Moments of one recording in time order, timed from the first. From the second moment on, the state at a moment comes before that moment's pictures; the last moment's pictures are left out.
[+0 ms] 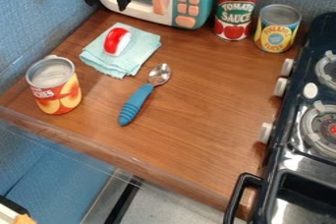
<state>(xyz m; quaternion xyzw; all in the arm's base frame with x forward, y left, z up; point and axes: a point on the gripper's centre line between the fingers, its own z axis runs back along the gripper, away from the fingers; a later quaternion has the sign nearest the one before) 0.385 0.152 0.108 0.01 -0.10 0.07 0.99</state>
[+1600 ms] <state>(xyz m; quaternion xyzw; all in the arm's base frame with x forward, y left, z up) 0.285 0.062 0.016 0.04 -0.02 -0.06 1.00</state>
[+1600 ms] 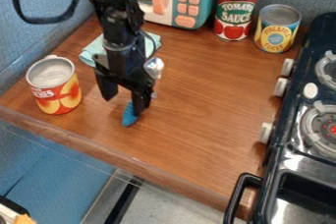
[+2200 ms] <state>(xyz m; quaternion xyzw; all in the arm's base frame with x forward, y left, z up) 0.288 0.052 0.016 0.02 -0.03 -0.04 1.00</state>
